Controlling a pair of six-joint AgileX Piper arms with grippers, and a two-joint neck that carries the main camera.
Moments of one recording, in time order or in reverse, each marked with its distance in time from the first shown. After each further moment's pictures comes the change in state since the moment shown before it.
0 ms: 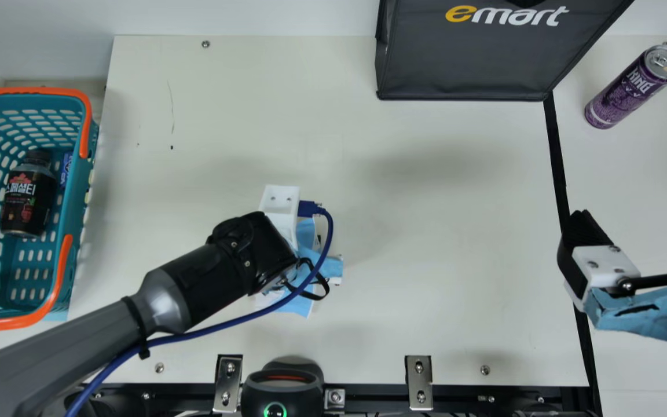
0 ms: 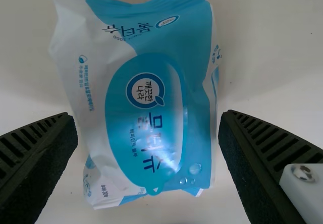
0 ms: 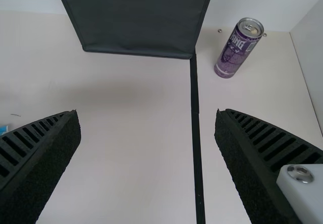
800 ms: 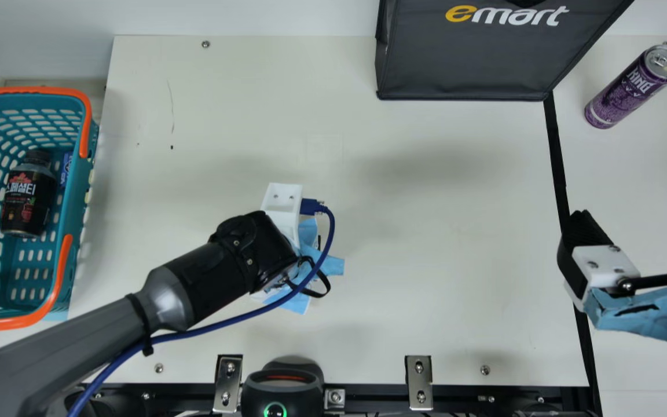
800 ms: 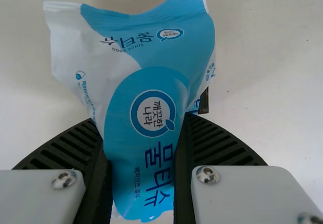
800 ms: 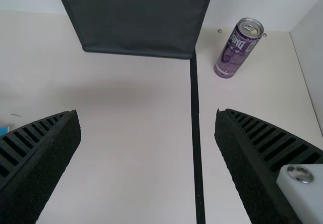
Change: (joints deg) left arm 0.3 0.4 0.2 0.6 -1.8 0.8; right arm 0.0 0.0 0.0 0.0 0.0 0.0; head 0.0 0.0
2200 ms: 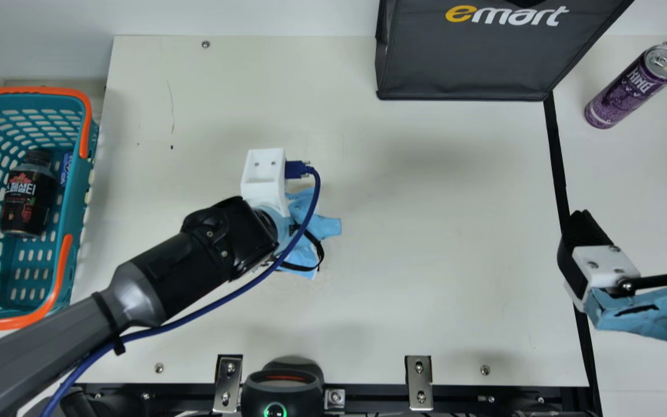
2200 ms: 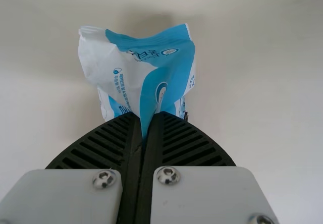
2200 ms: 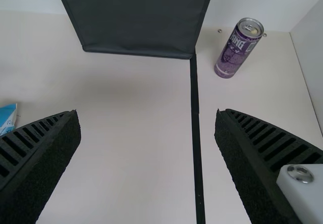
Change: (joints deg) left arm 3.1 -3.4 -1.2 6.4 -6.4 -7.7; right arm 0.0 0.0 0.0 0.0 0.0 0.0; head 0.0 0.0
